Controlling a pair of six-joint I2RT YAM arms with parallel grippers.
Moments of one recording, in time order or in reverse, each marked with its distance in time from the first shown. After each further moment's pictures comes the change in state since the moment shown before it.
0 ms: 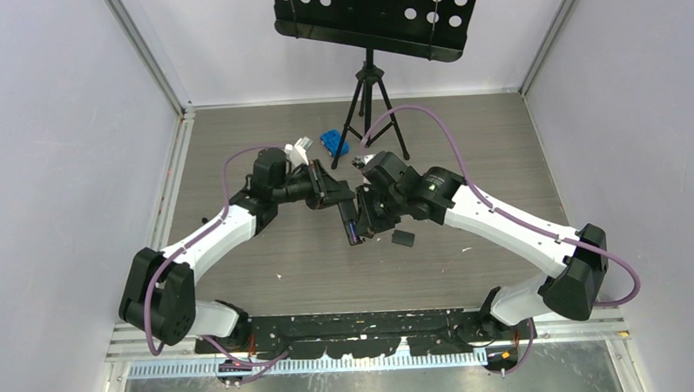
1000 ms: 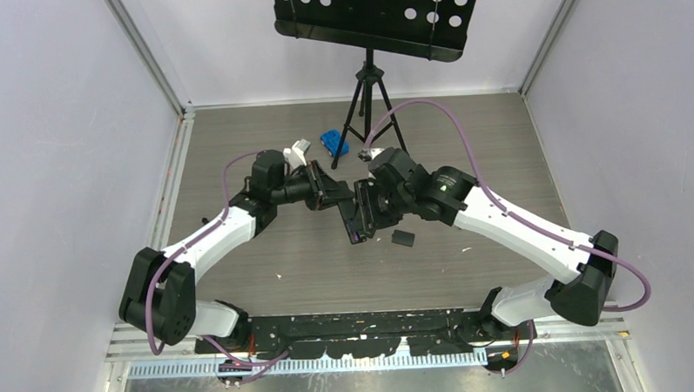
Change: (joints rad) left arm 0.014 0.000 -0.030 0.051 0.018 -0.098; right arm 0.005 -0.031 0.025 0.002 0.015 0.050
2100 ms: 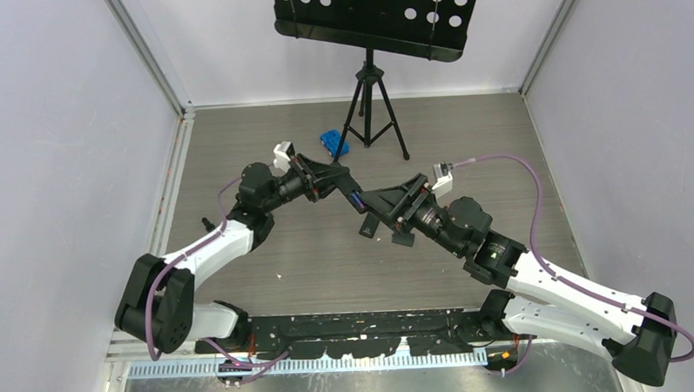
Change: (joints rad) left arm 0.011 -0.034 -0.148 0.488 -0.126 -0.600; right arm -0.011 -0.558 -0.716 0.992 0.187 0.695
